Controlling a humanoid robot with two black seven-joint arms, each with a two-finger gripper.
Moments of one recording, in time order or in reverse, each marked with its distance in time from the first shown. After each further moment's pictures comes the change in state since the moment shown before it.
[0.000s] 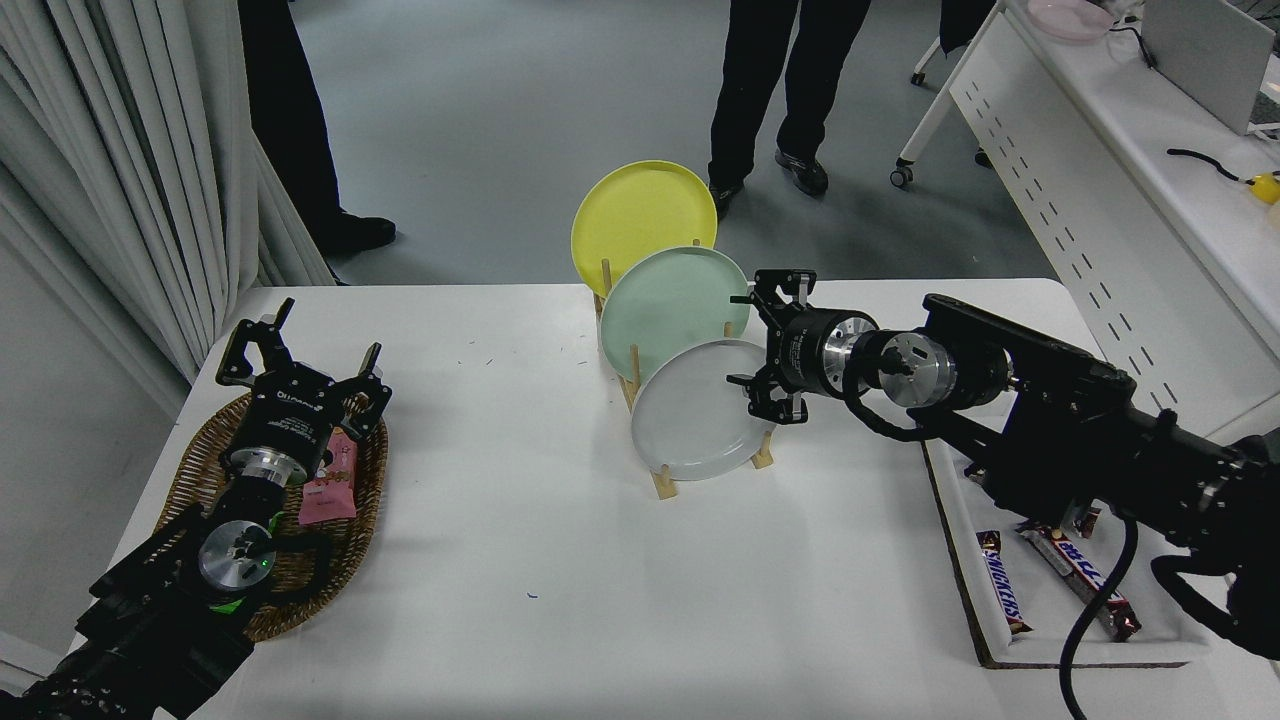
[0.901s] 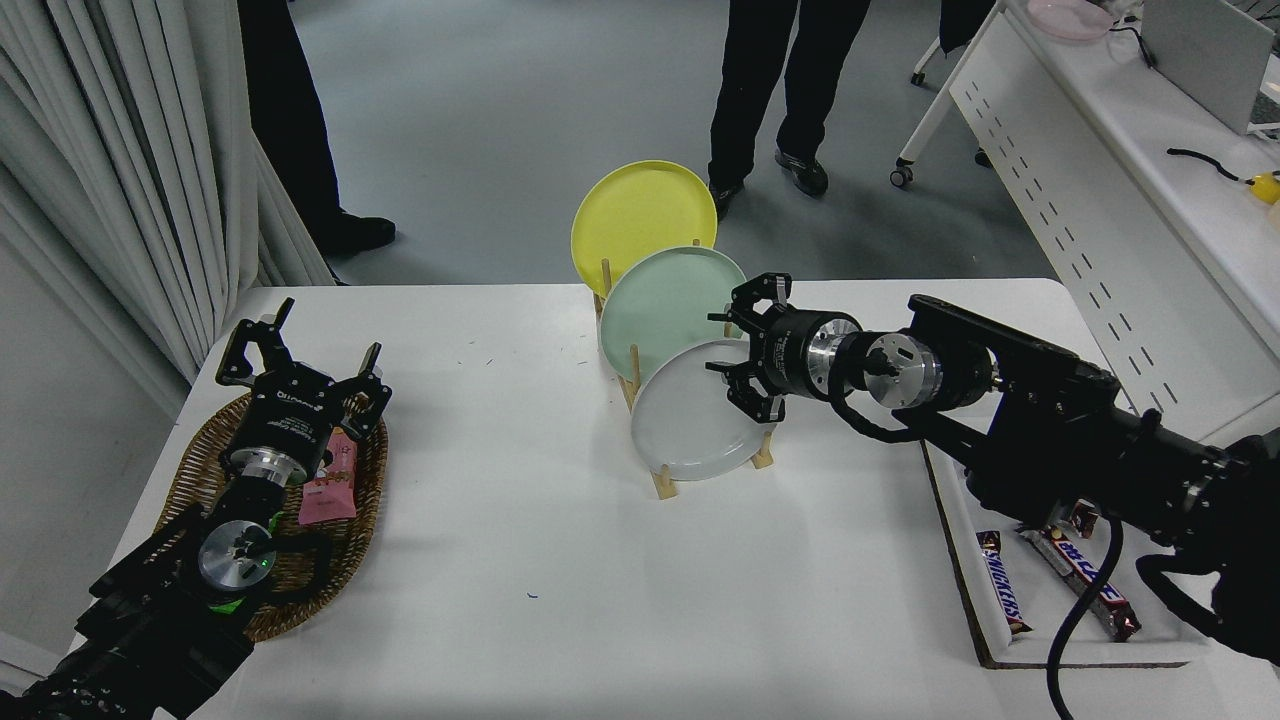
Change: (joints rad) left arm 0.000 0.000 0.000 0.000 0.000 0.000 0.000; right arm 0.004 0.014 0.001 -0.003 0.007 0.005 -0.004
